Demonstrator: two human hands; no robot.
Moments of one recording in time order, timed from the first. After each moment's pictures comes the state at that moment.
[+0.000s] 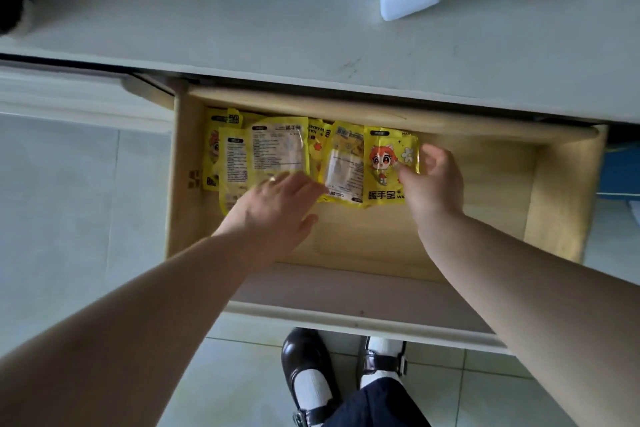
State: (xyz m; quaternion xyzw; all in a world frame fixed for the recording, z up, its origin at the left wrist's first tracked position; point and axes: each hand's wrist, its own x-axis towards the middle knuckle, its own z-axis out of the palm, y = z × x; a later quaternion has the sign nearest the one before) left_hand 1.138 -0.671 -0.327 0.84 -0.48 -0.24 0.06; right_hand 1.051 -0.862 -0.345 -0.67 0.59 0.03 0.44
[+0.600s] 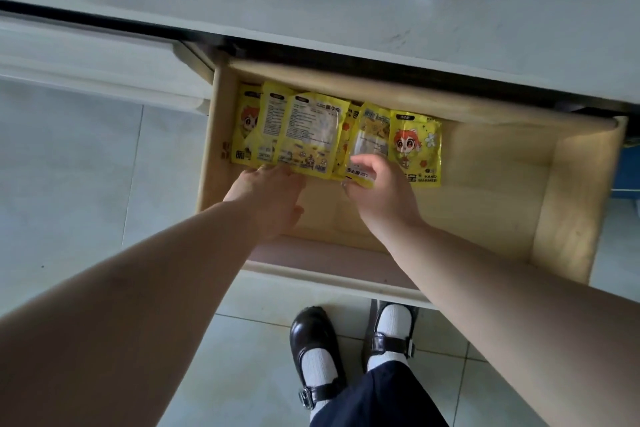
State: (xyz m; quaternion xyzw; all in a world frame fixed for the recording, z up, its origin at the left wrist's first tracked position) left_hand 1.144 -0.640 -0.320 0.84 -0.38 -0.37 -0.11; right_hand 1.052 -0.778 -0.324 -0.80 0.37 0.13 0.47
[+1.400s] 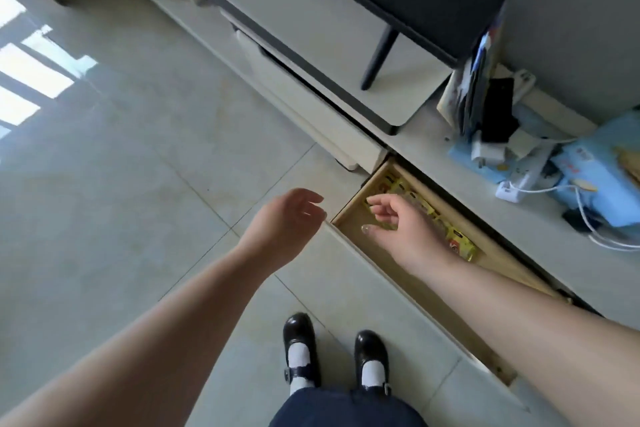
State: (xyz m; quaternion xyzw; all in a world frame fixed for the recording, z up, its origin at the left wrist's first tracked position) left_hand 1.064 -0.490 0.008 0.87 0.16 -0.23 0.41; right_hand 1.072 -0.676 -0.023 -0.84 0.06 0.26 0.48
